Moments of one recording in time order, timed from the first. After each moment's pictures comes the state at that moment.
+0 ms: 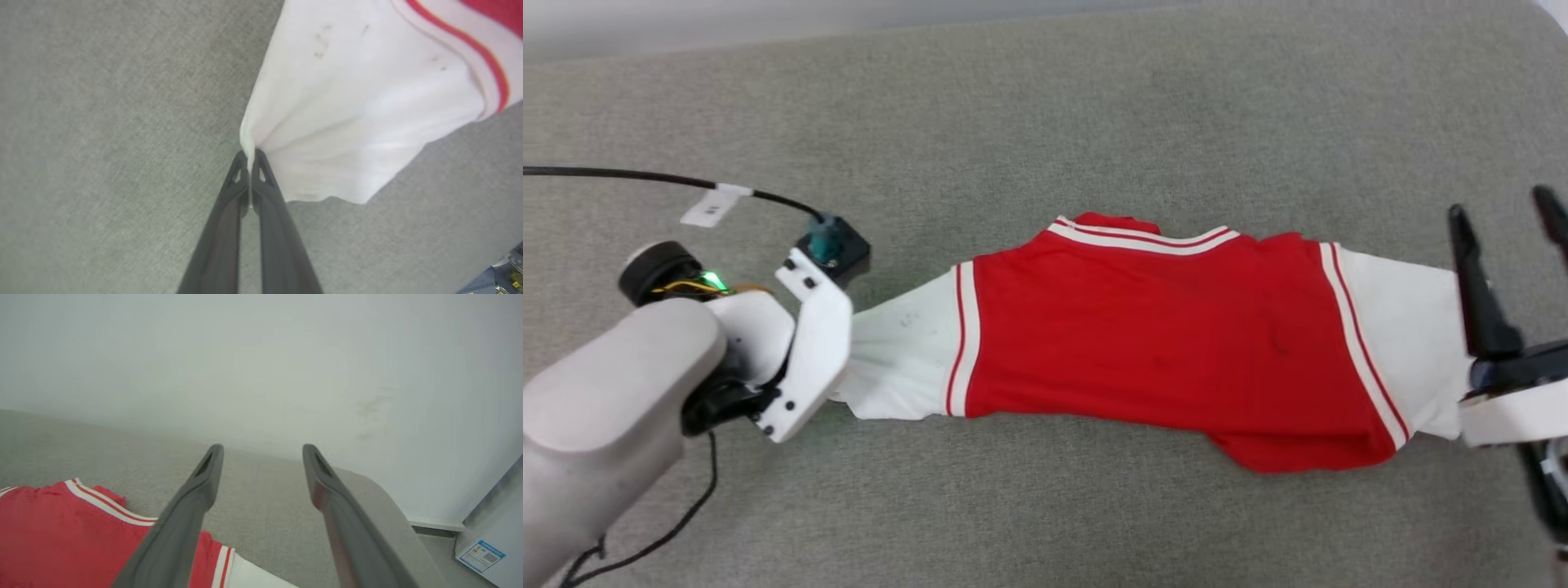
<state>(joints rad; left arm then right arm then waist) -0.99 0.78 -1.19 0.28 -0.90 -0.13 0.74 -0.21 -0.28 -0.02 -0.08 0.18 0.13 -0.13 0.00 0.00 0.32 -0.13</state>
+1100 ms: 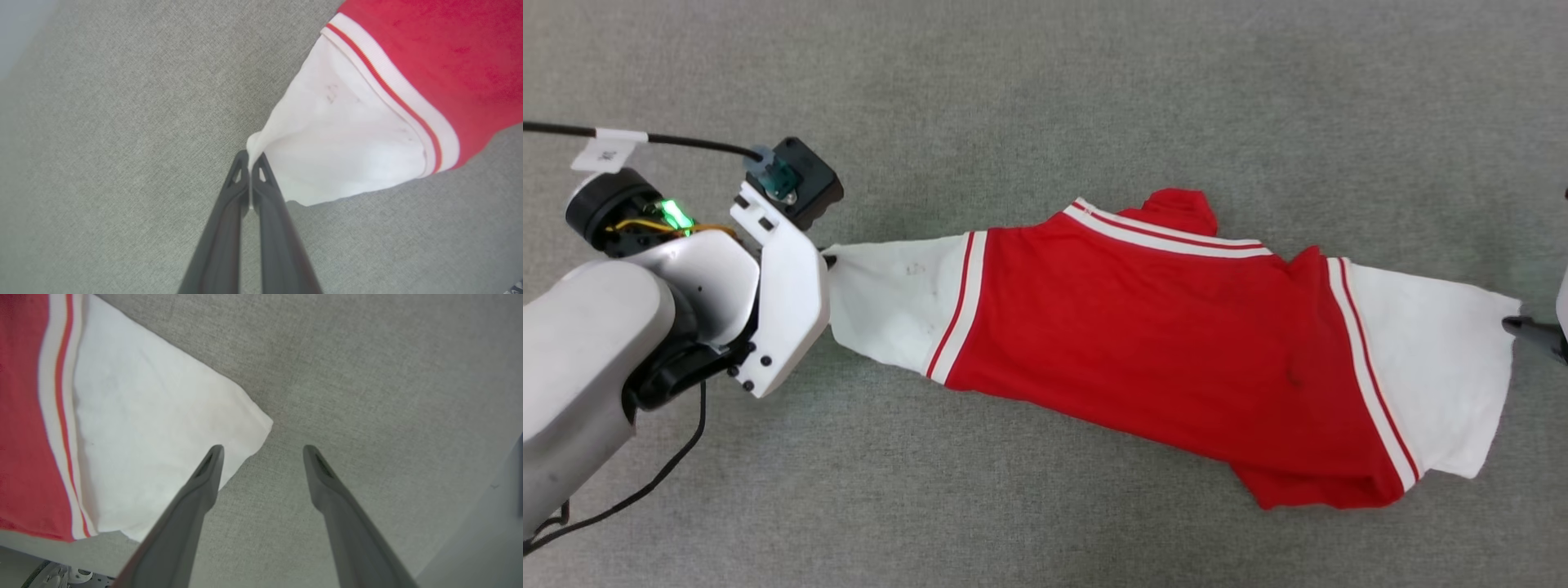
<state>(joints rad) -1.03 0.90 -1.10 0.06 -0.89 -0.06 0.64 -0.61 -0.86 0.42 0.12 0.75 0.13 1.02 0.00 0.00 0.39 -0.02</state>
